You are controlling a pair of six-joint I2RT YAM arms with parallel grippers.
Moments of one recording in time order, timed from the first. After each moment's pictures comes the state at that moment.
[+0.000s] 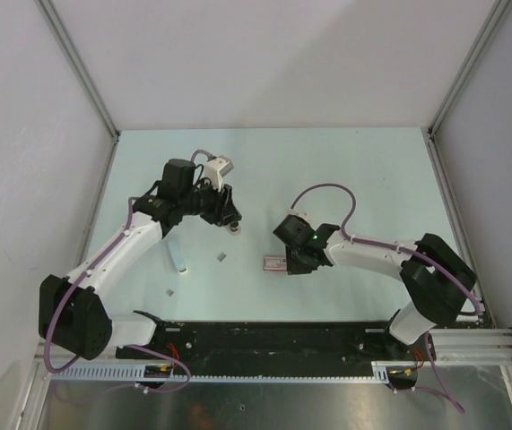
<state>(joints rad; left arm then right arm) -0.39 1.29 1.02 -0.41 0.52 -0.02 0.91 1.57 0.95 -0.55 0.15 0.79</state>
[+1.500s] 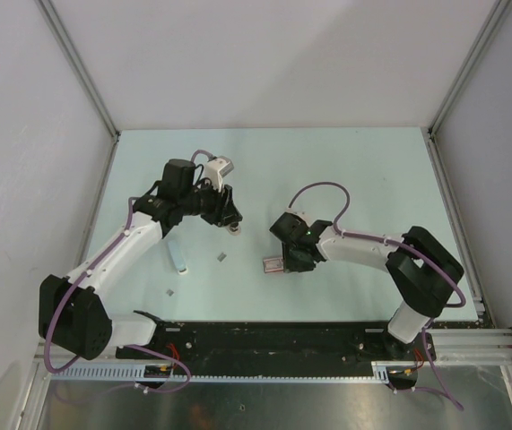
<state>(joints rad) -0.39 1.29 1.02 -0.42 0.54 -0.02 0.89 1.68 1.01 -0.55 0.17 0.78</state>
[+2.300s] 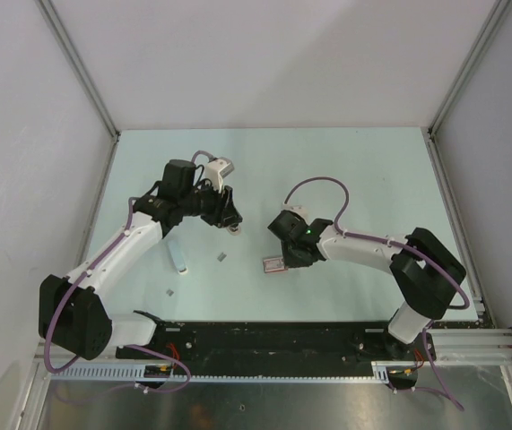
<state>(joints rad) -0.39 1.29 1.02 -0.43 0.54 -0.02 0.90 1.65 1.03 -0.56 0.23 0.71</state>
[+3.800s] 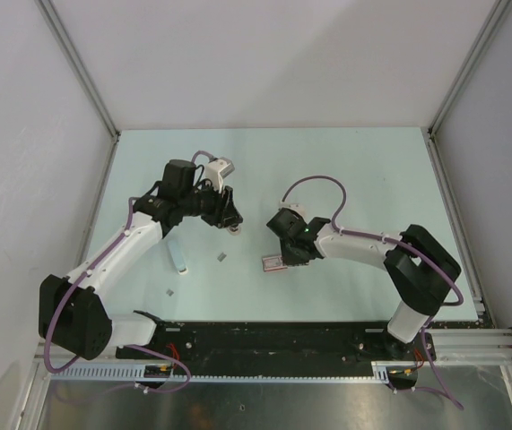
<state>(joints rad) -0.39 1.29 1.02 -0.43 0.55 -0.02 0.88 1.69 1.04 -0.50 0.23 0.68</state>
